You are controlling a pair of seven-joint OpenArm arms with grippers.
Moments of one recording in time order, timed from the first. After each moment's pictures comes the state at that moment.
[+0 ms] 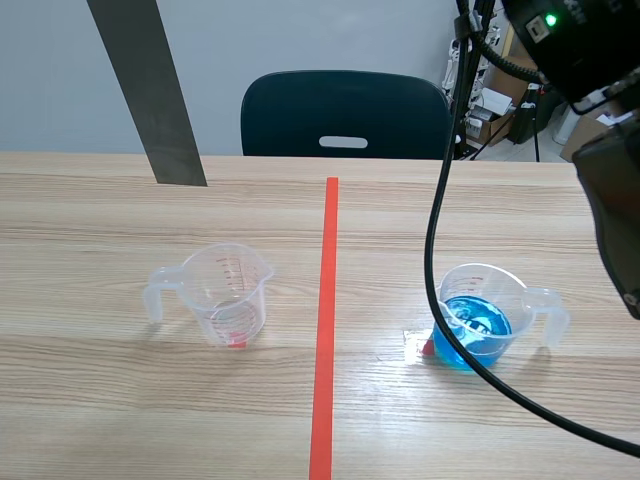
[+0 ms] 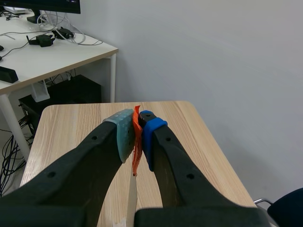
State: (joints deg) left arm 79.2 -29.4 -26.9 95.7 -11.0 -27.6 -80.0; right arm 35.4 8.8 -29.0 102.2 44.7 32.6 -36.7
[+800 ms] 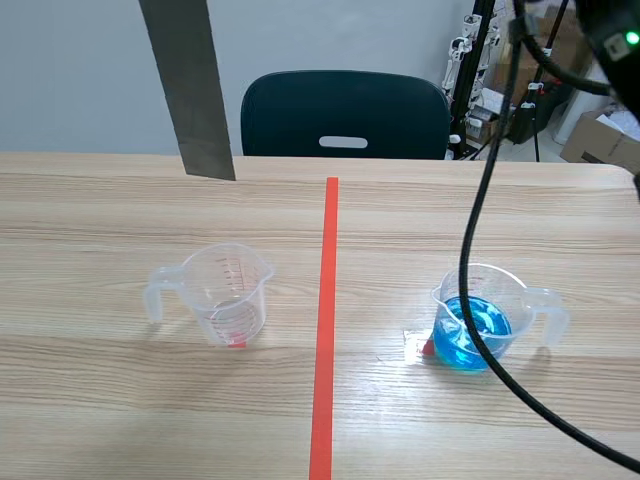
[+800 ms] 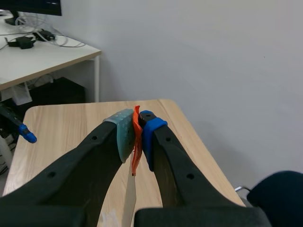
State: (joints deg) left arm 53.4 -36.5 -19.1 95.7 -10.7 -33.5 -54.5; right arm 29.6 13.8 -22.8 109.4 44.7 32.6 -36.6
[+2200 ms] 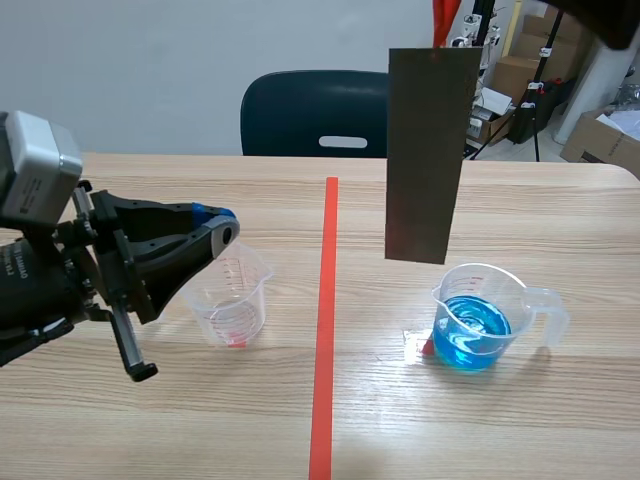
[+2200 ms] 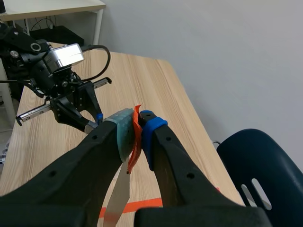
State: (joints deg) left arm 12.1 -36.3 16.5 95.7 -10.7 -36.6 -27.1; right arm -1.1 68.5 -4.5 123.7 50.0 38.9 2.4
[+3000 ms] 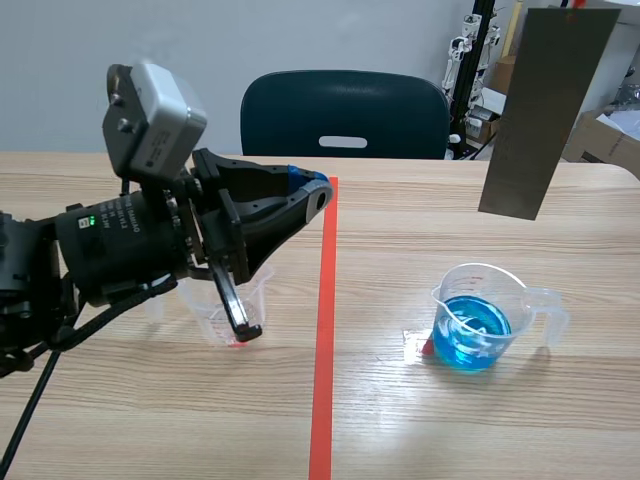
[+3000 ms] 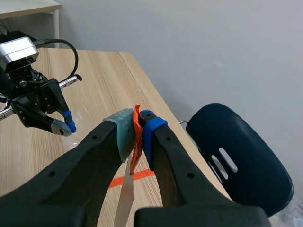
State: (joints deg) left arm 3.0 -25.0 21.0 95.7 -4.9 -39.7 -20.2; right arm -19.1 69.9 17.7 111.1 50.9 45.4 10.4
